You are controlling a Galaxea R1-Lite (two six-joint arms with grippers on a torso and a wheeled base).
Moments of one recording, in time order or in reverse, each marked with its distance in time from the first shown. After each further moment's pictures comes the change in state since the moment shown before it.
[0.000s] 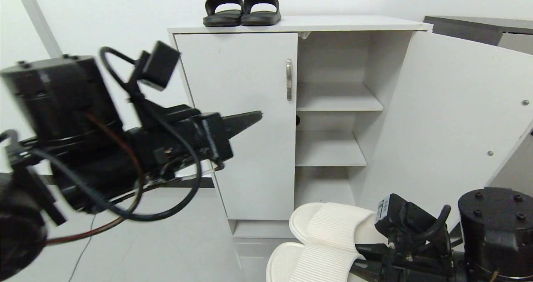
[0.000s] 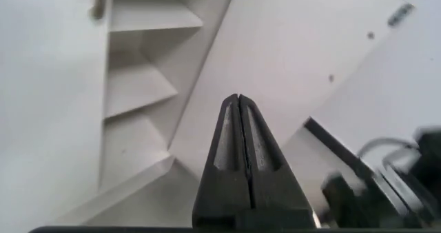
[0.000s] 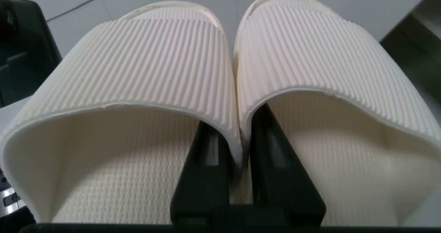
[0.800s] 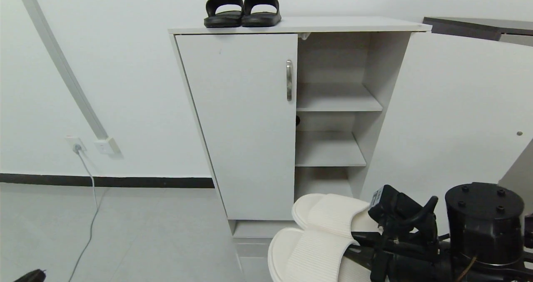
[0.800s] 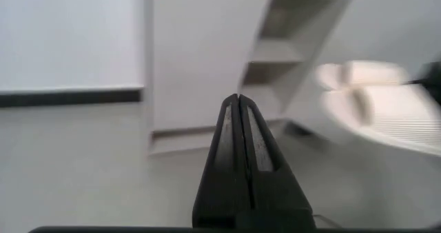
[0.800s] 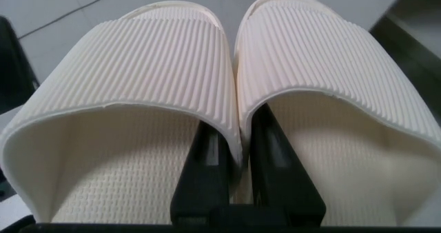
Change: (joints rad) left arm 0.349 -1.033 0.568 0.619 0.196 0.119; right arm -0.047 0.069 0.003 -0.097 -0.005 0.003
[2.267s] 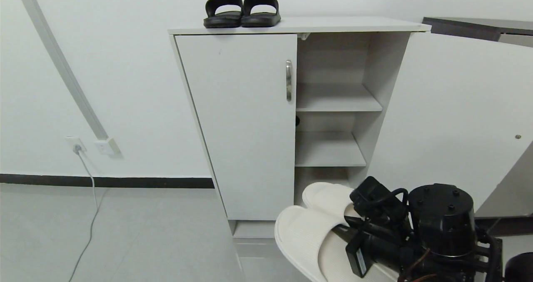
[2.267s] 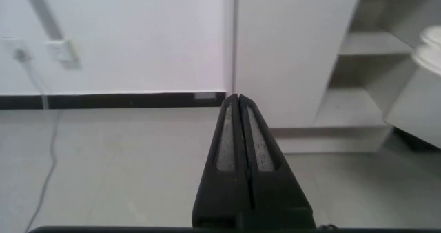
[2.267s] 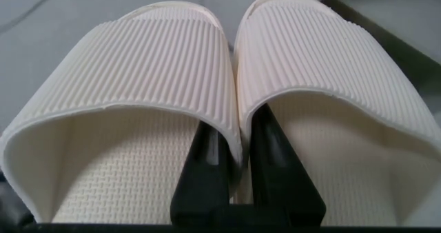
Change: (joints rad) left arm 0.239 -0.401 0.224 0.075 0.052 0.182; right arm 0.008 0.159 -0.032 -0.145 -0.253 0.083
